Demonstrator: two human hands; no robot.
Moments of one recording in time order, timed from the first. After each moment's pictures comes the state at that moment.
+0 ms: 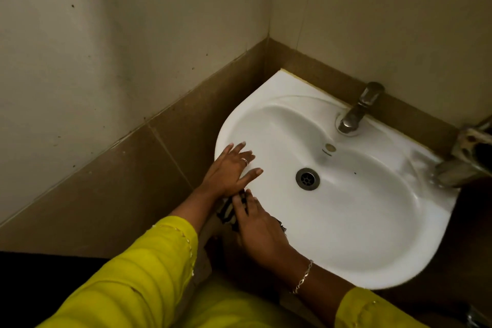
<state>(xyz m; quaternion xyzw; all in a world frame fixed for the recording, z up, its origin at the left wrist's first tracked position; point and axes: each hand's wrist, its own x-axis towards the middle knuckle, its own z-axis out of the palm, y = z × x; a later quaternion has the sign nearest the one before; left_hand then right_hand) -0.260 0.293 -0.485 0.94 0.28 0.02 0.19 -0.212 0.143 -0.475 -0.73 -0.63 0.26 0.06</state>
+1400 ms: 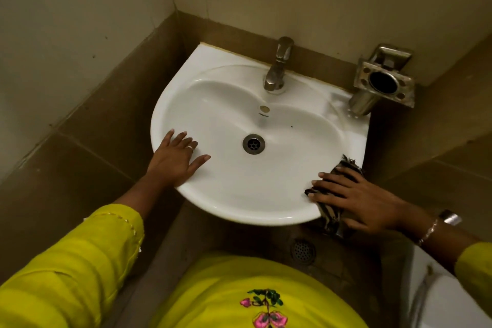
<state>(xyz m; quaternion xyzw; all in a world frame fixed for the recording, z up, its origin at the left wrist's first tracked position) -0.257 0.292 -0.491 0.97 0.22 -0.08 0.02 -0.022 -0.062 -0.467 -0.67 -0.74 0.06 -0.10</state>
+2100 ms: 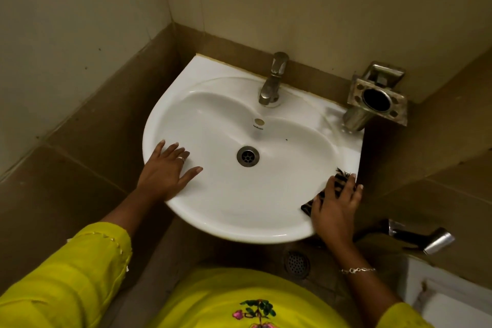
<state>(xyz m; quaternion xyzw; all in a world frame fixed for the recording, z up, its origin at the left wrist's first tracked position) -0.255 0.296 -0.498 0.97 0.23 -0.03 0.04 -0.087 -0.009 -0.493 -0.98 -0.16 0.08 0.10</state>
